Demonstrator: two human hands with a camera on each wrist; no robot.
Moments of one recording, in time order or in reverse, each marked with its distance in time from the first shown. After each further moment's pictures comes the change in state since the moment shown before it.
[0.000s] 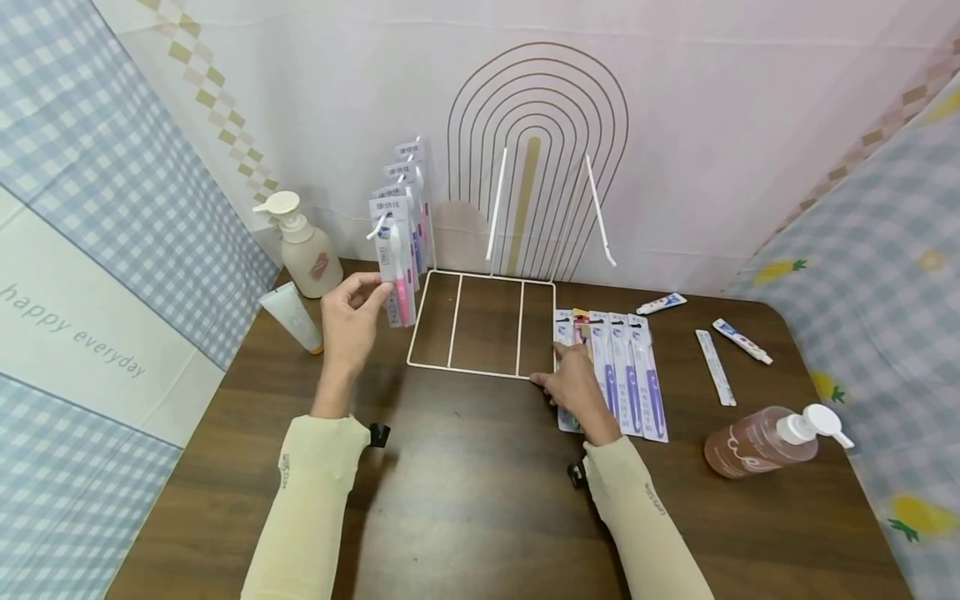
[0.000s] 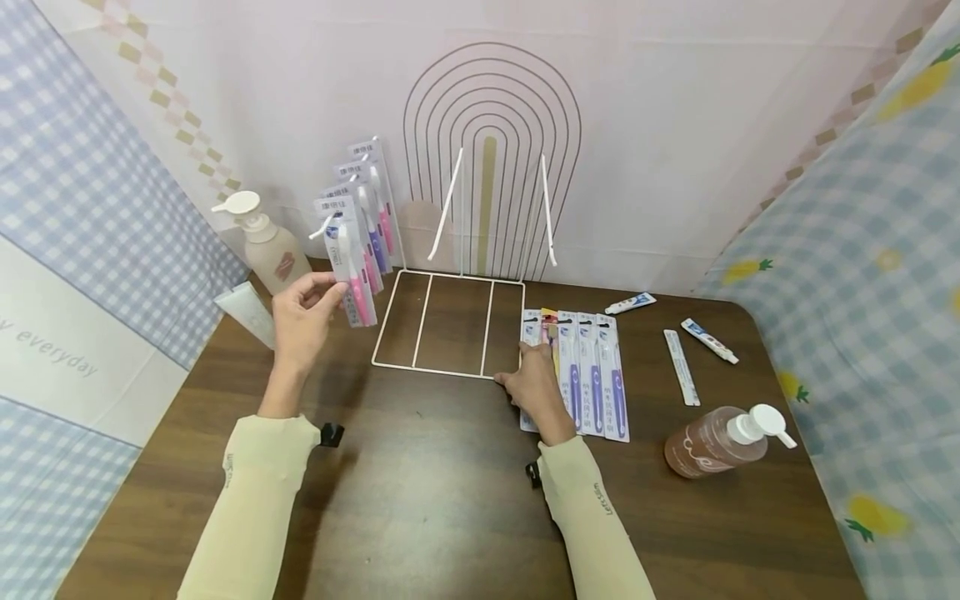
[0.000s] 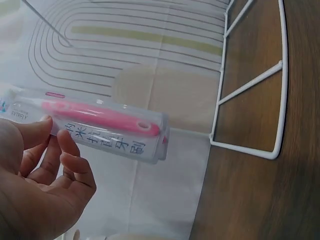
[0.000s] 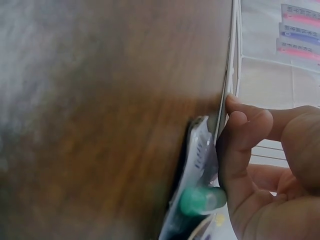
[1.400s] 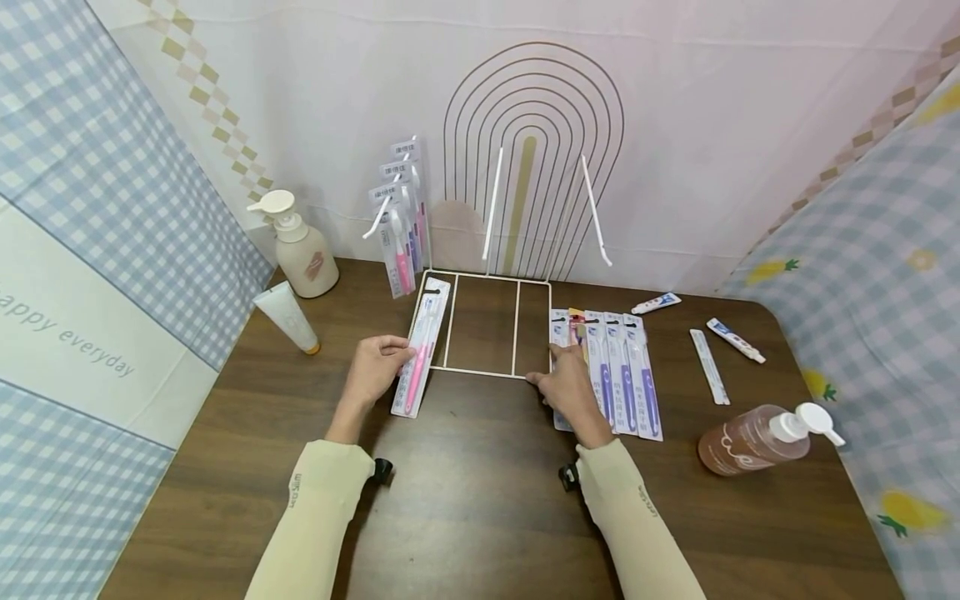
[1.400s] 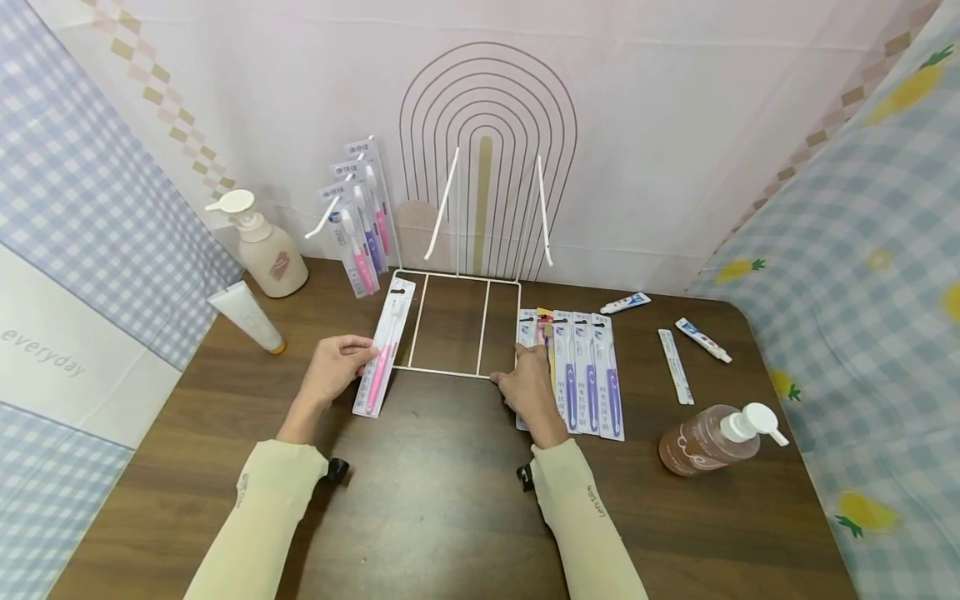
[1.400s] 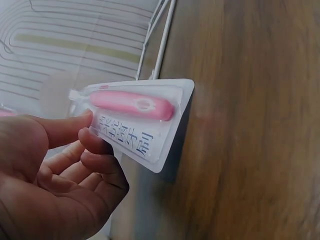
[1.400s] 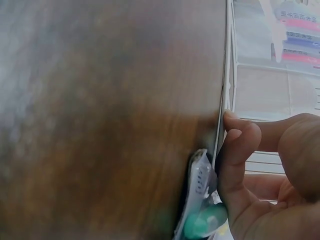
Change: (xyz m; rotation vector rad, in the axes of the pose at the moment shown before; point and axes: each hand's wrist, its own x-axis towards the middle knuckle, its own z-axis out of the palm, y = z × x) left_hand -0.041 -0.068 0.000 0.259 -0.300 -0.381; right_hand -0.014 -0.011 0.004 -0.001 0.092 -0.046
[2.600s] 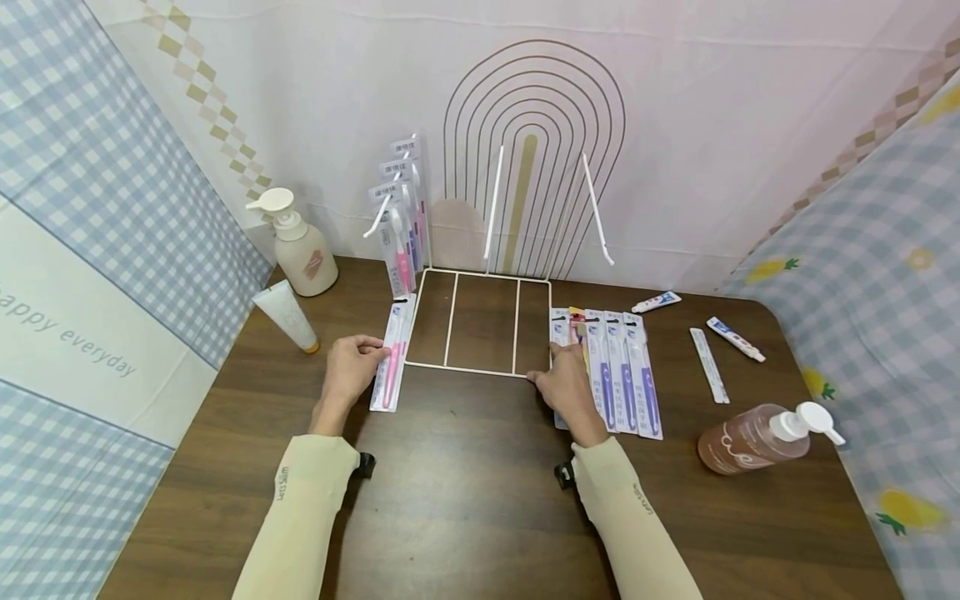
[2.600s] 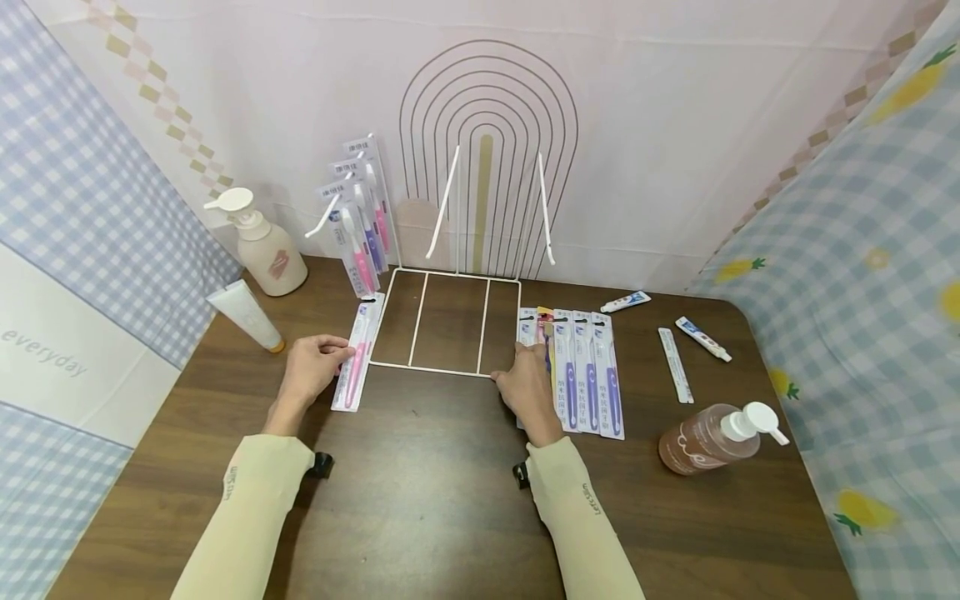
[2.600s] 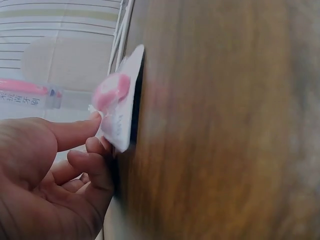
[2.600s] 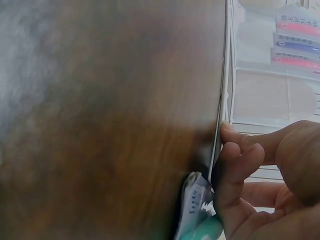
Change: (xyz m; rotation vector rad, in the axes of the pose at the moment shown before) left_hand 0.060 -0.090 -0.039 0.232 0.081 -0.021; right_hand 0.003 0.003 0.009 -0.122 0.080 -0.030
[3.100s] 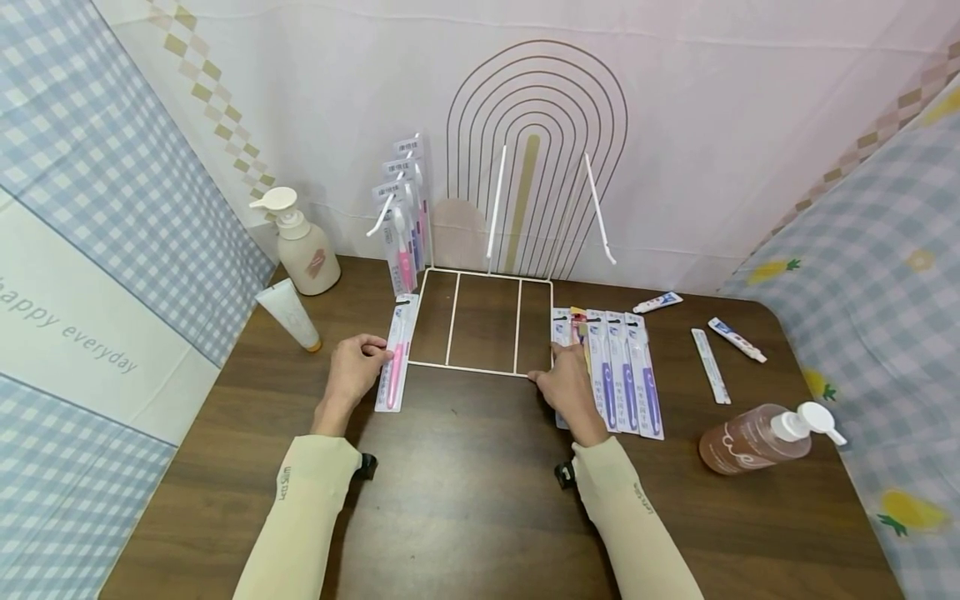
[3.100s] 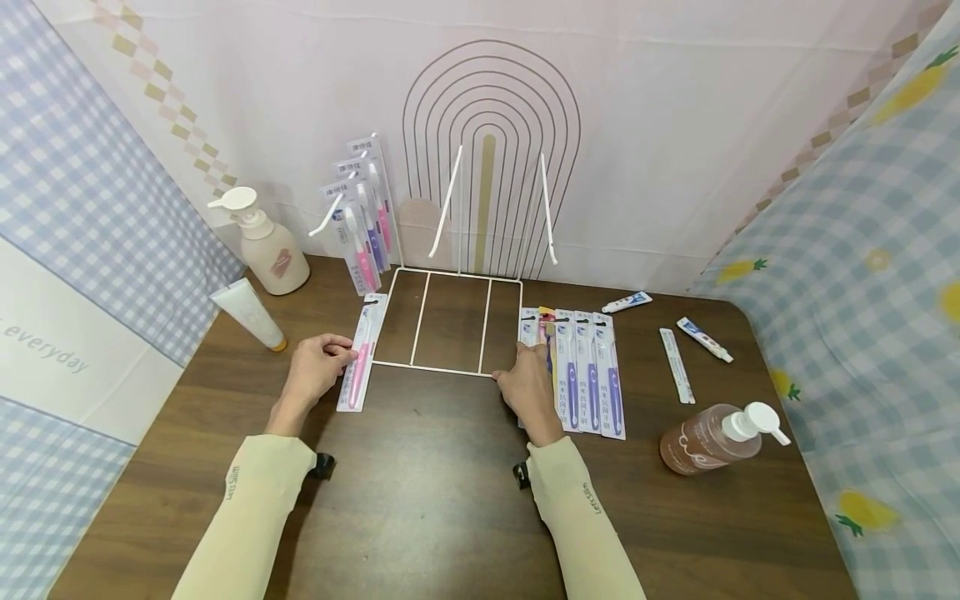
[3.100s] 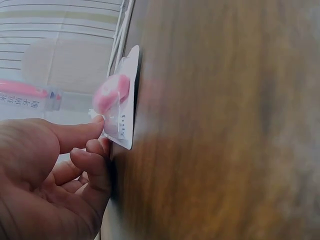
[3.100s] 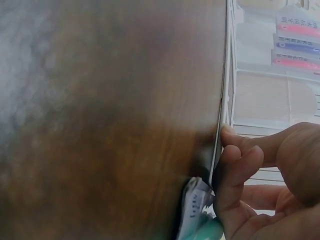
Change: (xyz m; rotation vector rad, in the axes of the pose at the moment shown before) left_hand -0.004 0.001 0.001 0.058 -0.016 0.017; right_hand -0.002 -0.004 -0.001 0.003 0.012 0.018
